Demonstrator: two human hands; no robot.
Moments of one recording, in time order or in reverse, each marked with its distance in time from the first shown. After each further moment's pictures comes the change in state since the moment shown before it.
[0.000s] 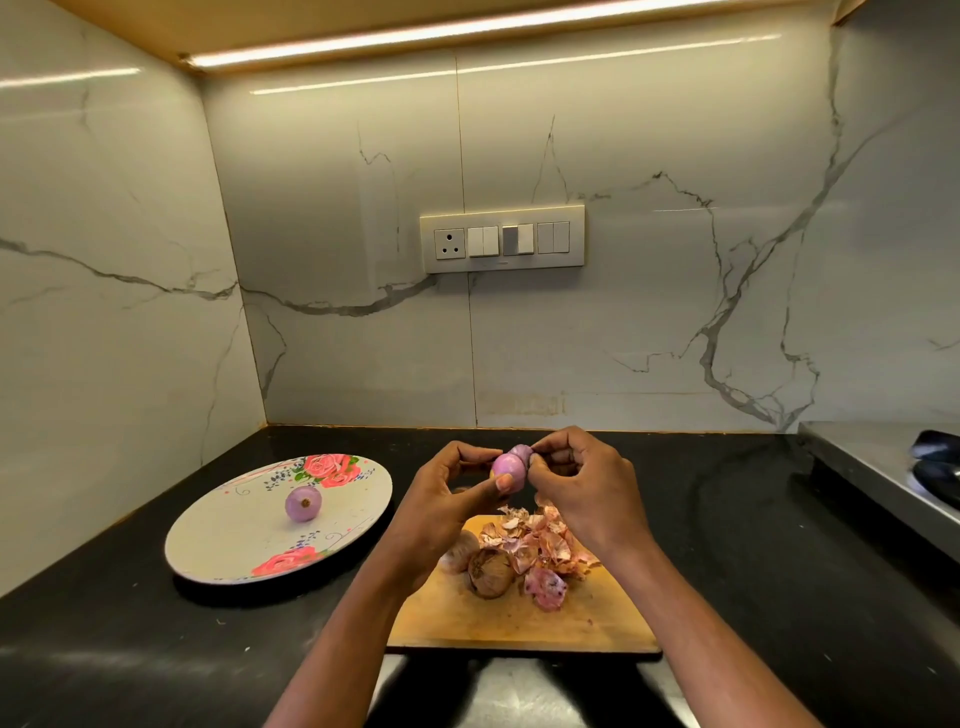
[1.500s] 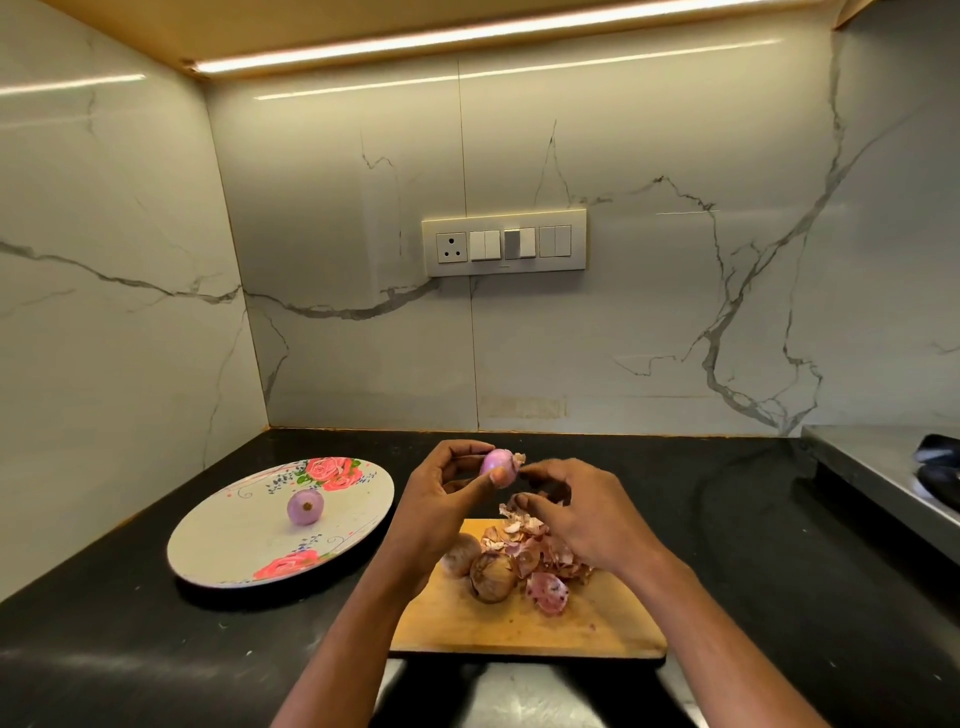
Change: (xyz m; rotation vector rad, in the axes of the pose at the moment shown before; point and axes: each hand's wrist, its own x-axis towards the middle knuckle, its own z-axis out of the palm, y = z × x) left_hand 0.000 -0.001 -0.002 0.017 0.107 0.031; right_hand 0.001 0.005 -0.007 -0.232 -0.342 0.056
